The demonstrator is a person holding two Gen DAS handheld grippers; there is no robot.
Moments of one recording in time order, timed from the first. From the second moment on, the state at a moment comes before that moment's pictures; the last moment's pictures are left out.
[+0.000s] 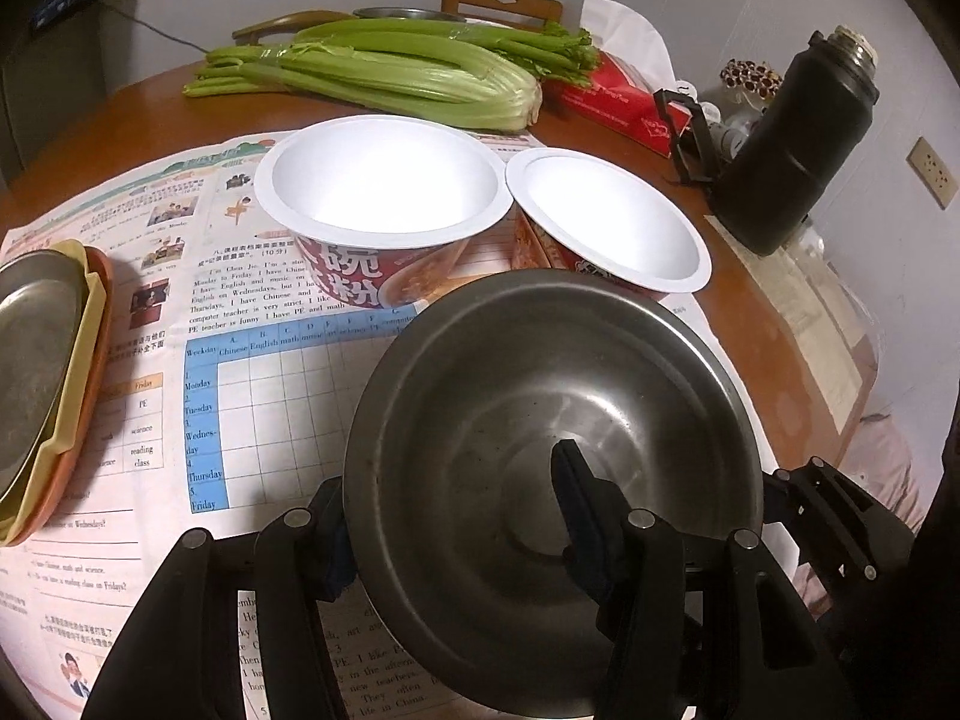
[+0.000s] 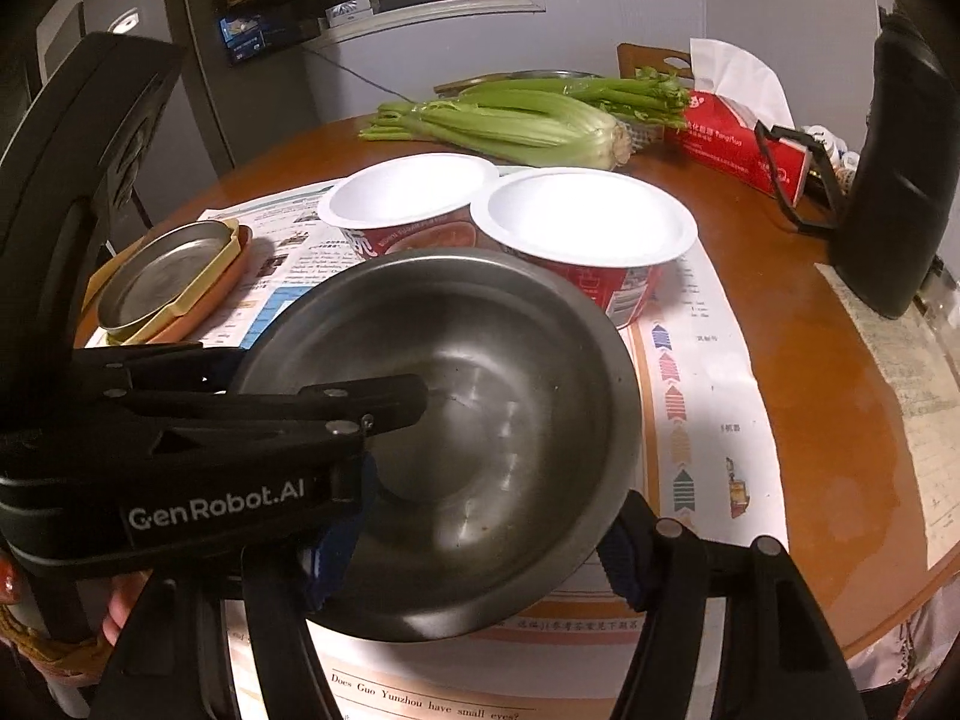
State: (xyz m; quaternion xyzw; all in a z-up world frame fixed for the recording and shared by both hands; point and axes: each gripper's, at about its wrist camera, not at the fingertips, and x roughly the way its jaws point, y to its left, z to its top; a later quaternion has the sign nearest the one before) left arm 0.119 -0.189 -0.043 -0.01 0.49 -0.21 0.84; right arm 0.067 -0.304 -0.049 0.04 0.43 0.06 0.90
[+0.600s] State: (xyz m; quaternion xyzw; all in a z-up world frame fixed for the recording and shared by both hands) left arm 0.095 -0.144 -0.009 -0.02 0.46 -0.19 0.87; right arm 0.059 -0.267 -0.015 0.01 0.40 0.07 0.91
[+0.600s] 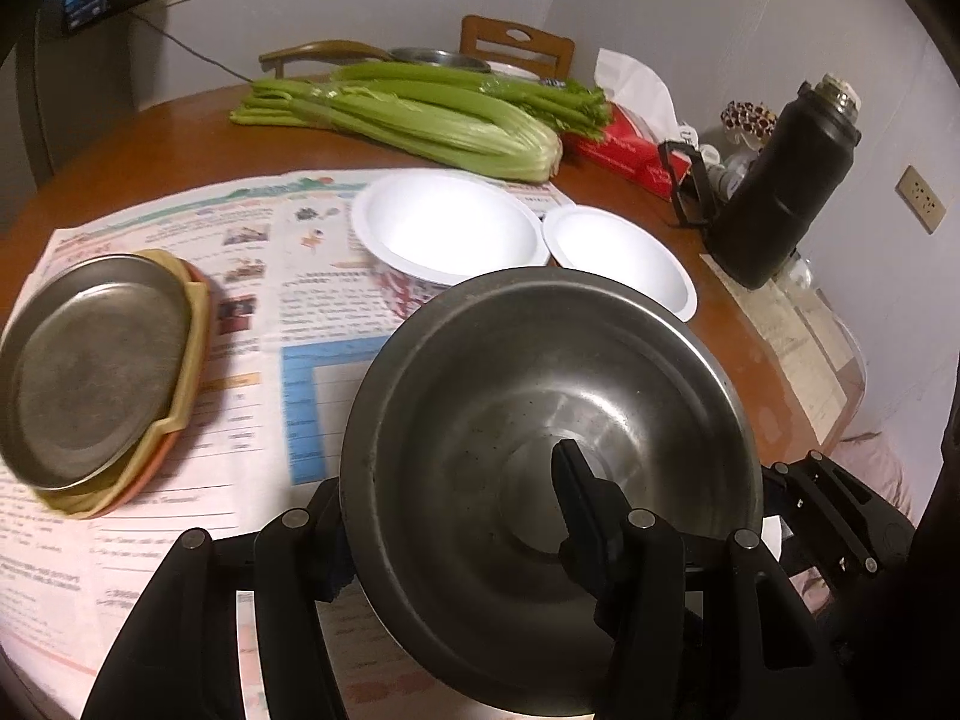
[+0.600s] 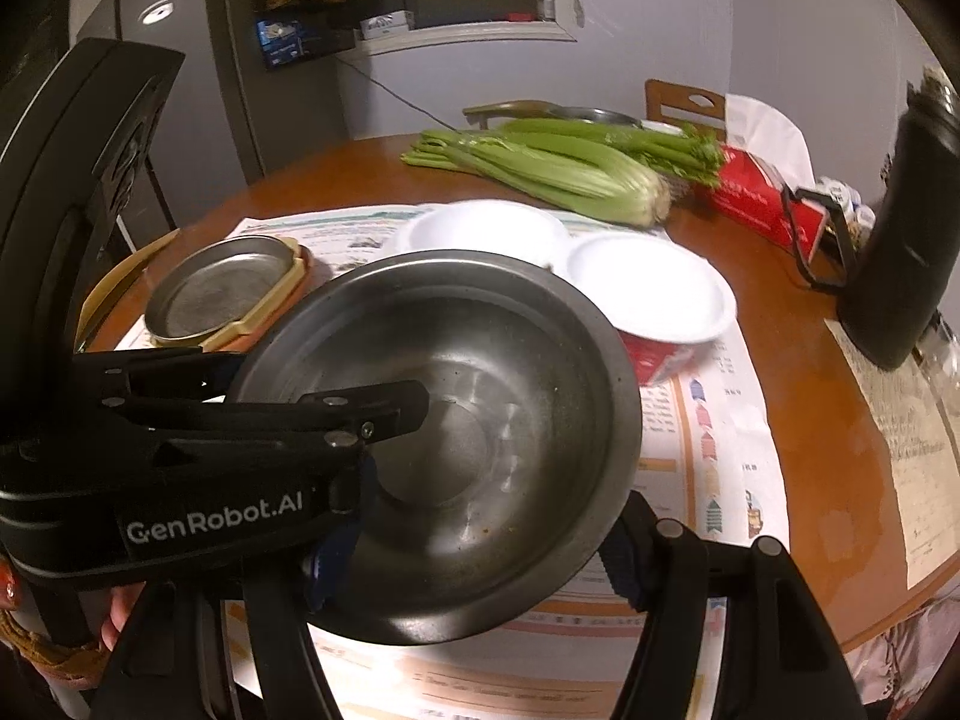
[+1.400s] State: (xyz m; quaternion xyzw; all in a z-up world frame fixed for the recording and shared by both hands) left arm 0.075 -0.077 -0.011 -0.05 0.46 -0.16 0.87; right arm 0.059 -0.208 -0.014 -0.01 0.42 0.12 0.90
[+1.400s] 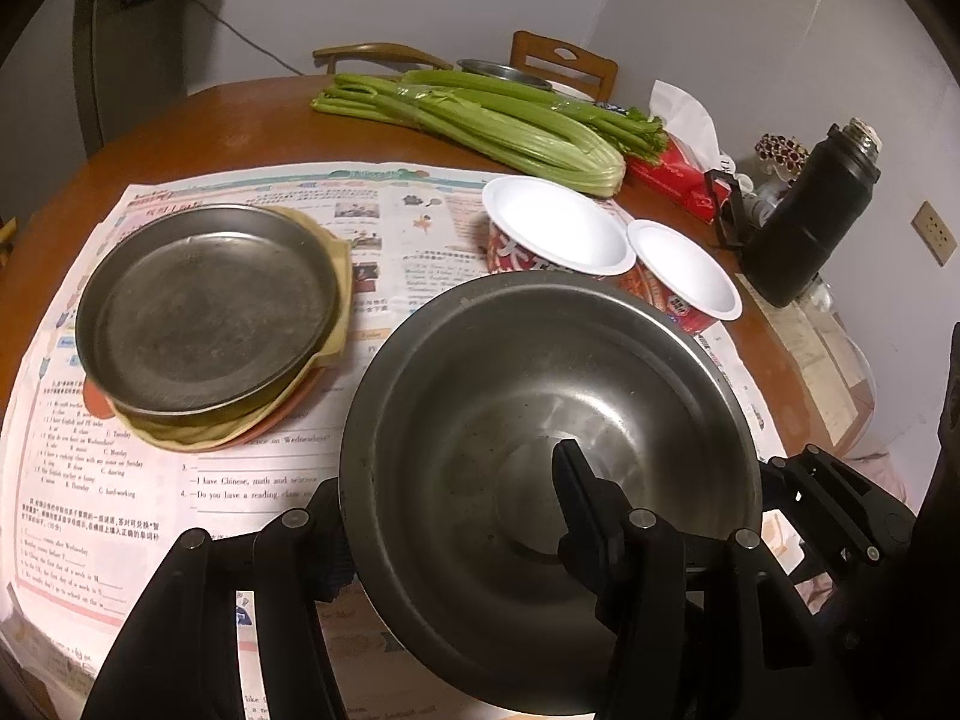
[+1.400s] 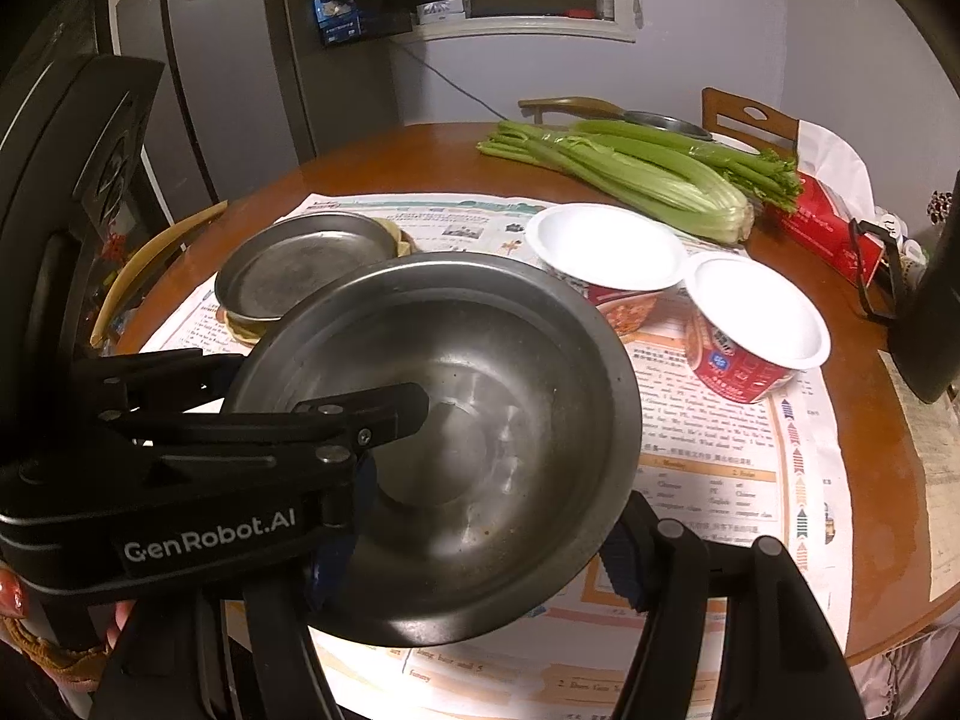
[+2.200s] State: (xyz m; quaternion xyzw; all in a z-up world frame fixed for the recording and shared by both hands) left arm 0.086 -0.086 -0.037 -0.04 0.49 -0.16 0.86; right arm 0.069 -0.213 -0.039 0.00 0.45 0.12 0.88
